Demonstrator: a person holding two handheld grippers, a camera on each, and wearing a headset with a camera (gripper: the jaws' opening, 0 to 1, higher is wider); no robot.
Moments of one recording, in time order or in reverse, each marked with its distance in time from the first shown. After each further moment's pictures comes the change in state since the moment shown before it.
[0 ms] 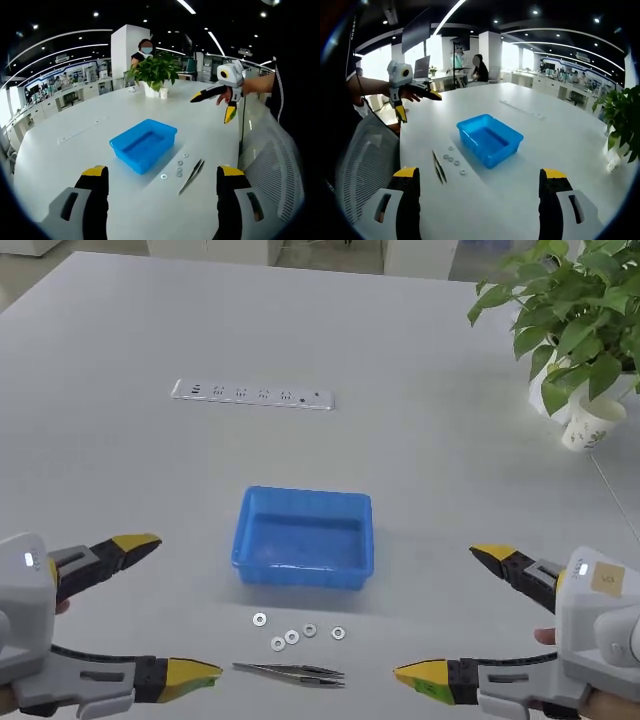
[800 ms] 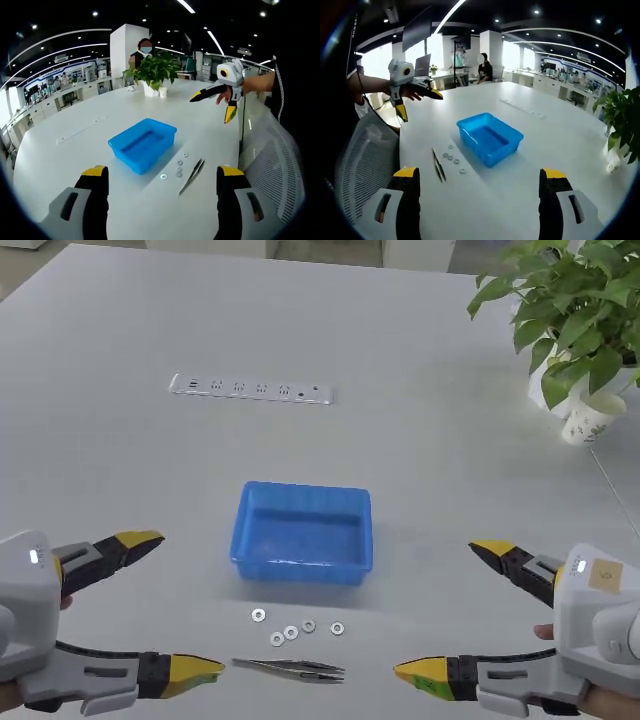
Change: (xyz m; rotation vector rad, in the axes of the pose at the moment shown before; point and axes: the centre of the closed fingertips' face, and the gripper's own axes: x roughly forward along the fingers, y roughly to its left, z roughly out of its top) left arm 0.004 0.000 -0.001 0.004 0.006 -0.006; right arm 0.000 0.000 -0.002 -0.008 0.009 0.001
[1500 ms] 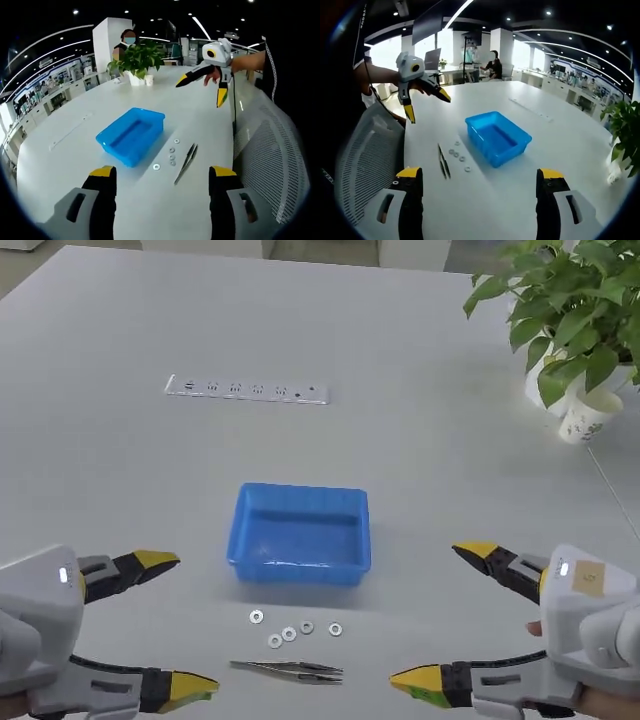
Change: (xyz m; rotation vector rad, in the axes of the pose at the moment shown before) left arm 0.010 -0.018 -0.024 0.136 0.148 -0.101; right arm 0.006 0.014 -0.002 -0.090 0.040 0.065
